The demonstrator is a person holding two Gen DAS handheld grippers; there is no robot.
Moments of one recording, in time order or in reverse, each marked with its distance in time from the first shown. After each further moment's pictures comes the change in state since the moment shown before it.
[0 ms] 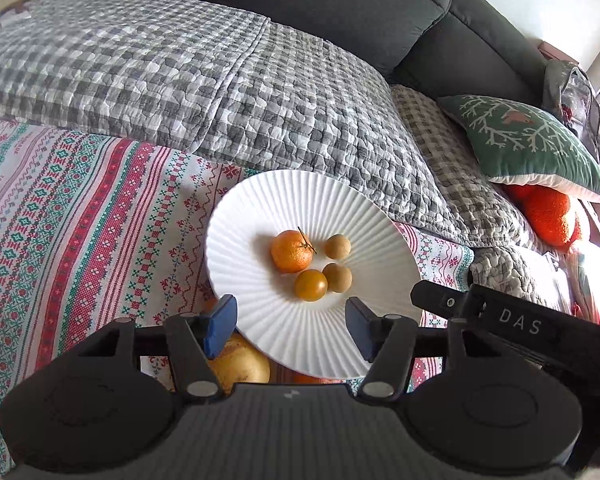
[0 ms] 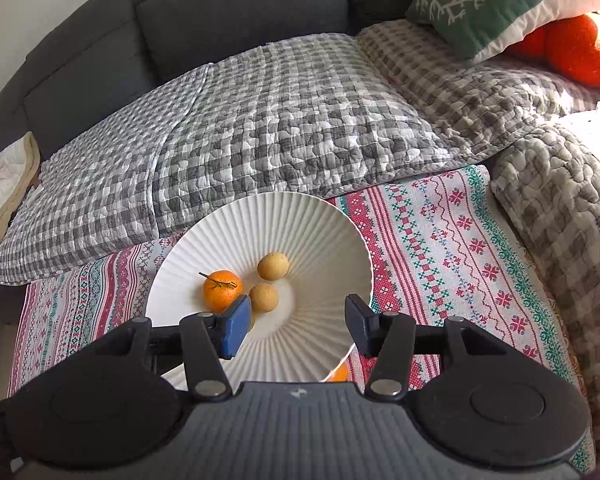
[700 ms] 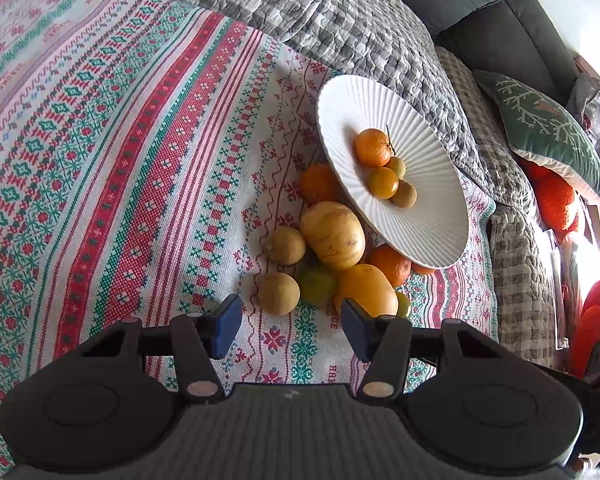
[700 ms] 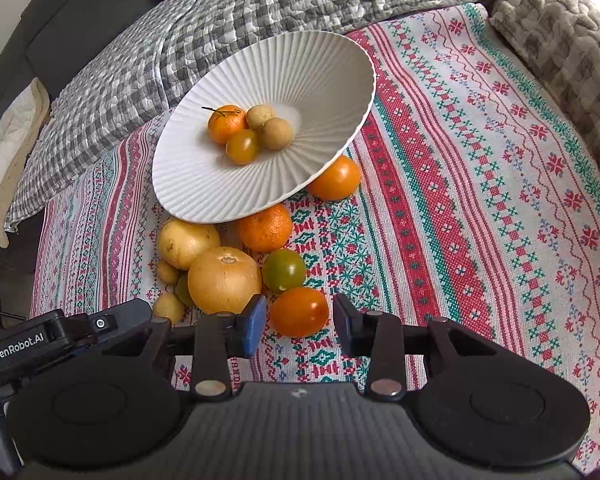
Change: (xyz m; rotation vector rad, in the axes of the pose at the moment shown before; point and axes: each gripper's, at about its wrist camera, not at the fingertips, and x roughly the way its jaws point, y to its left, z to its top) left arm 0.001 0.083 -0.057 -0.221 0.227 -0.088; right arm 0.021 -0.014 -0.079 0.088 0.284 0.072
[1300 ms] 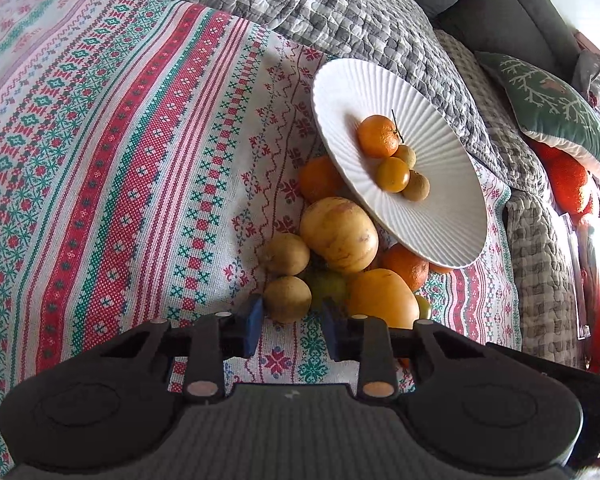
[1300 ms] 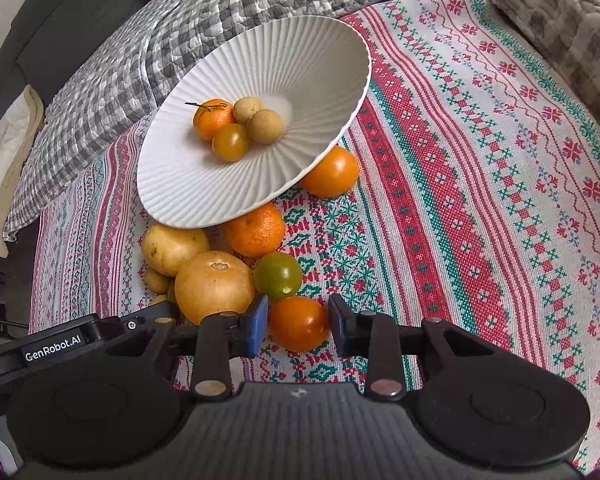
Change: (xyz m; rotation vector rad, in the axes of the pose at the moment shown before) left arm 0.025 -0.015 0.008 0.077 0.004 0.060; right arm 0.012 -0.005 0.006 0.024 0.003 0.017
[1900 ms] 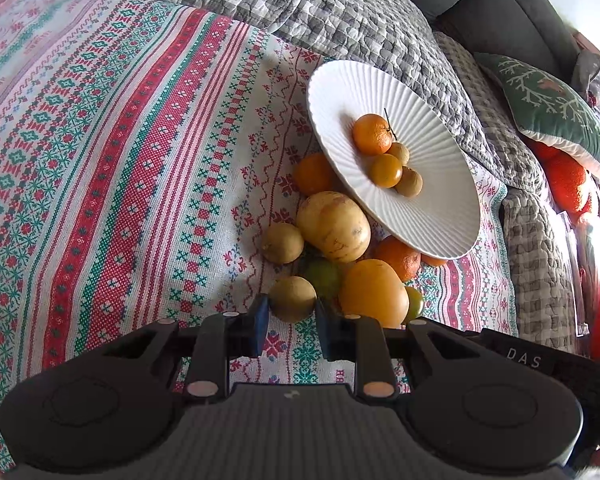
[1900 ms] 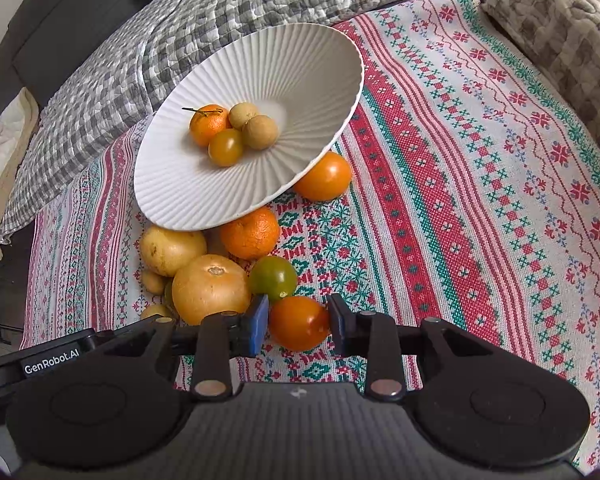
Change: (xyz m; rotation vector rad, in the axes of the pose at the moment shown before) left arm -0.018 -0.002 -0.009 0.004 -0.015 -0.009; right arm -0.007 -0.002 -0.002 0.016 -0.010 -0.024
